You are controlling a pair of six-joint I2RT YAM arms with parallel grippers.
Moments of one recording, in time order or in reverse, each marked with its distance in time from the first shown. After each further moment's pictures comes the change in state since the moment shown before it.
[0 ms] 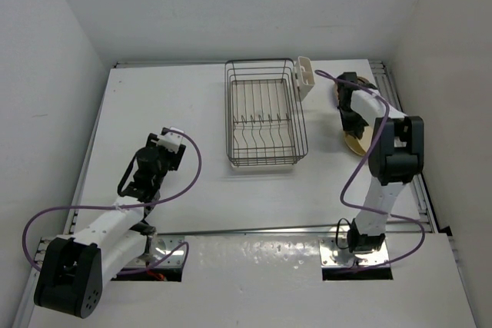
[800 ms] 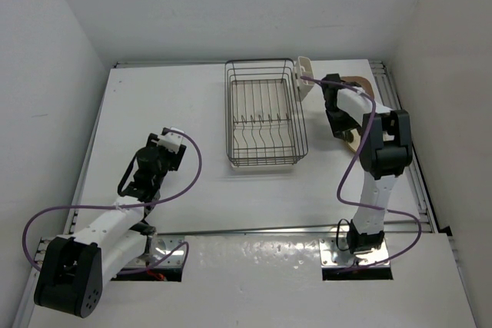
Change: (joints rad) left arm 0.000 0.005 0.000 0.000 0.005 0.003; right arm 0.087 0.096 0.071 -0.065 0.122 -0.024
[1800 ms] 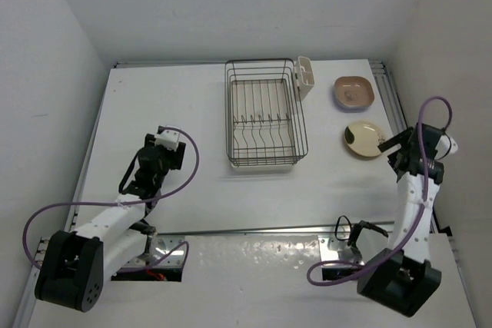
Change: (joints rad) left arm 0.000 0.027 0.000 0.031 -0.026 -0.114; right arm -0.544 -1.058 -0.666 0.187 -0.399 0.608
